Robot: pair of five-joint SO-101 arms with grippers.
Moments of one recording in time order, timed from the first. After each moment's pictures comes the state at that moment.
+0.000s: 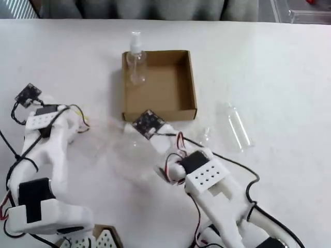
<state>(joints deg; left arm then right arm) -19.6 -0.7 36.1 50.8 43.2 -35.9 -34.6 58.2 51.2 17.6</state>
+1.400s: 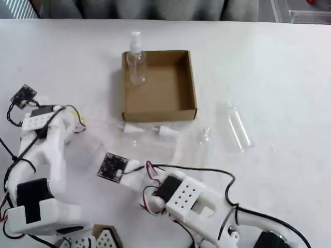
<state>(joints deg) -21.1 -0.7 36.1 50.8 42.7 -57.4 -31.6 63.3 46.0 16.9</state>
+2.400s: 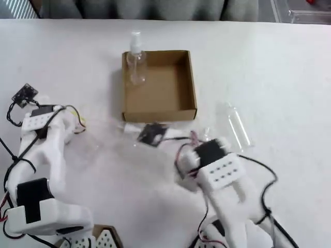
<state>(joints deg) -21.1 -0.7 36.1 50.8 41.1 -29.6 -38.6 45.7 84.2 35.3</state>
